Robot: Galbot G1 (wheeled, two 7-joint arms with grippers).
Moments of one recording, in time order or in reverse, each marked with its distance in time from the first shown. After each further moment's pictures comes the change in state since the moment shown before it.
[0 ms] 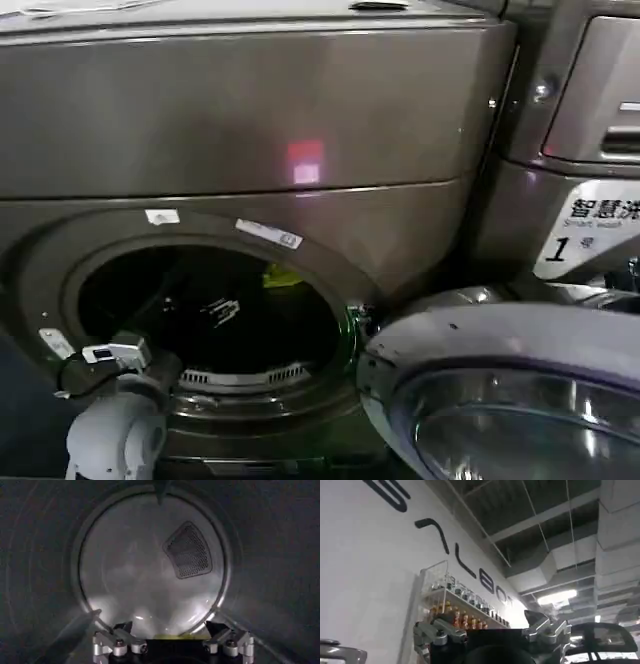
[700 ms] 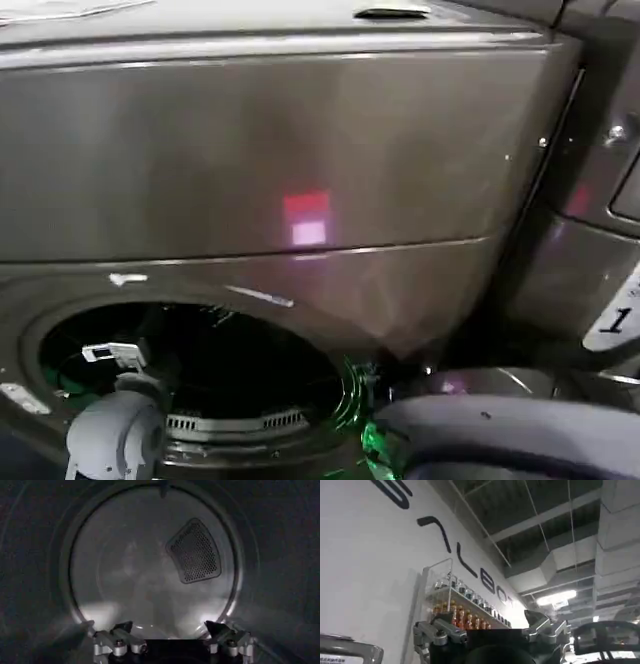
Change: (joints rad) left arm -0.036 -0.002 0.013 0.035 -0.001 -0.017 0.001; right arm -0.024 0.011 0.032 0.019 -0.040 -0.028 0.003
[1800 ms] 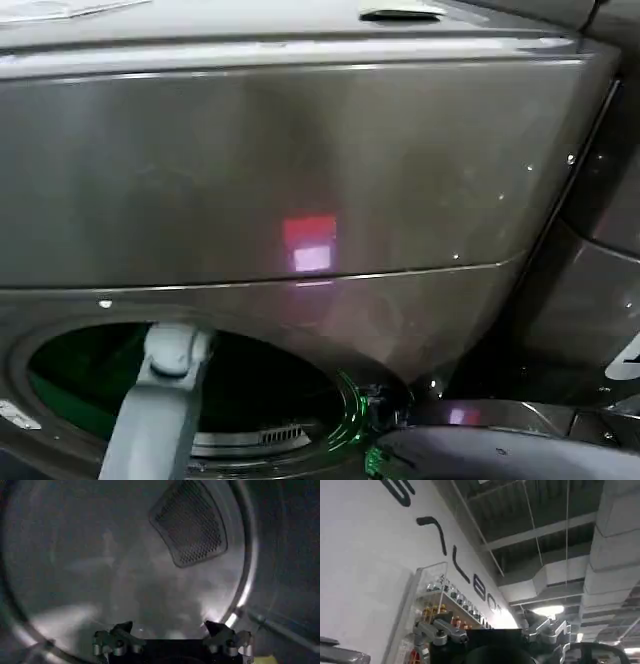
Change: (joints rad) left arm -0.732 0.061 0.345 0.964 0.315 -0.076 0.433; right arm -0.018 0.004 0.081 -0.012 -0.031 -0.002 -0.016
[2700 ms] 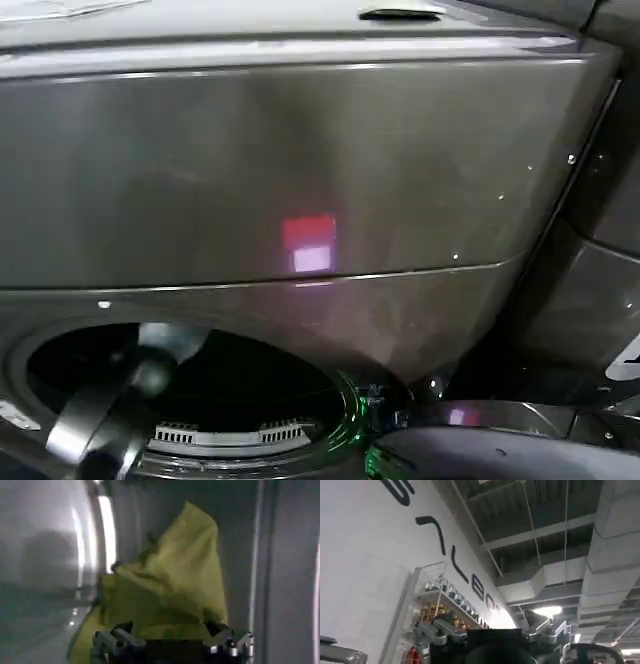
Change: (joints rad) left arm -0.420 -0.043 0.379 0.697 0.505 -0.419 0.648; right arm 0.007 0.014 -0.018 0.012 -0.017 0.002 -0.010
